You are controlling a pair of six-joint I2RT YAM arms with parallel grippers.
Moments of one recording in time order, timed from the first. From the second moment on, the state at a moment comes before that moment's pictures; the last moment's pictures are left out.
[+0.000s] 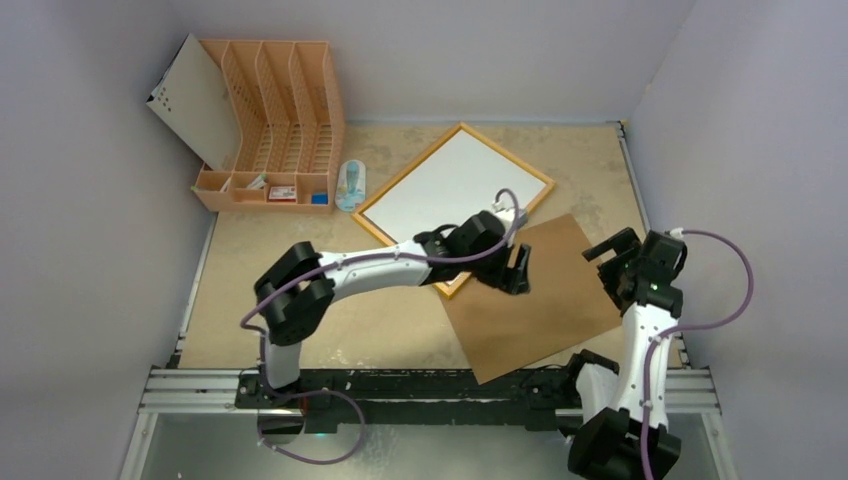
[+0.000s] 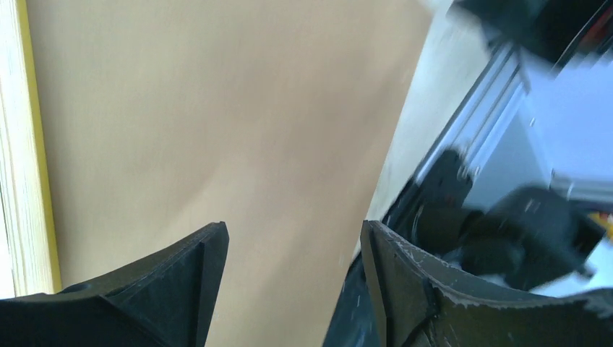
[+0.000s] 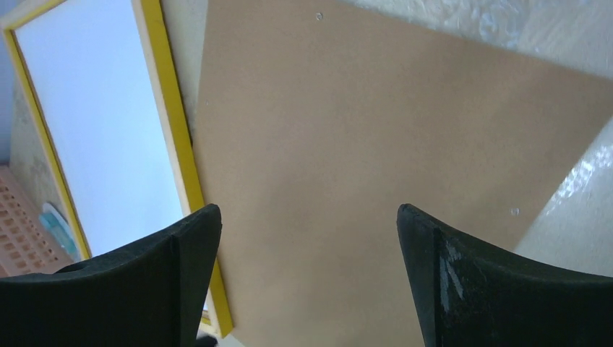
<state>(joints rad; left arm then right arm) -1.07 1.85 1.30 -0.15 0.18 -0.65 -0.44 0.83 0.67 -0.66 -0.17 0.65</state>
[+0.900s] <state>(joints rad) -0.96 2.56 2.20 -0.21 0.07 -0.24 -0.44 0.90 0.51 -0.83 -0.07 0.95</state>
